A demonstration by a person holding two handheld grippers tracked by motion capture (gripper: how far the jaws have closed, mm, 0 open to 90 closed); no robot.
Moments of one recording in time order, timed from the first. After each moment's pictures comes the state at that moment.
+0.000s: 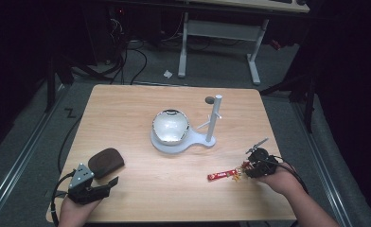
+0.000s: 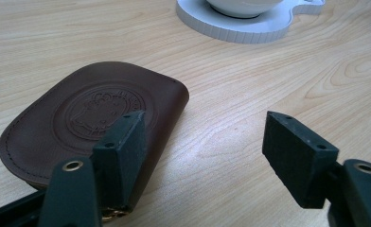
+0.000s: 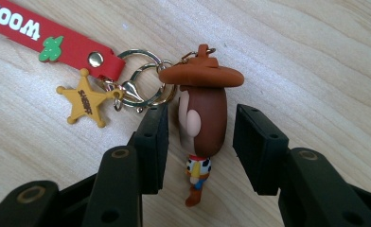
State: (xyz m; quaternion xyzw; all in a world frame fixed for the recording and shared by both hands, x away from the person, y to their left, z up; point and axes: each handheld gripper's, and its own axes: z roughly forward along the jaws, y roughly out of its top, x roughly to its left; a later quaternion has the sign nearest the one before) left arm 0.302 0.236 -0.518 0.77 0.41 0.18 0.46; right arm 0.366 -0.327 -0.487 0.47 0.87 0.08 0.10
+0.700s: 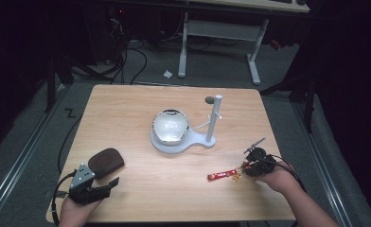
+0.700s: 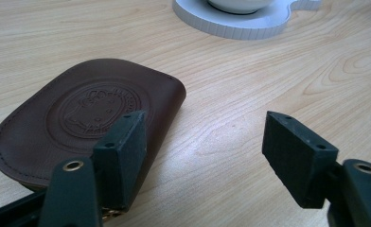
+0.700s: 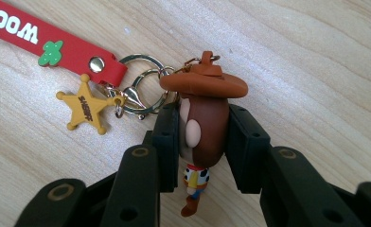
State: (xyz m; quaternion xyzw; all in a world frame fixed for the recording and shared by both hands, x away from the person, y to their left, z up) left arm 0.302 0.234 -0.519 0.77 0.41 0.18 0.45; right arm 0.371 -0.324 -0.491 0.46 0.88 0.08 0.10
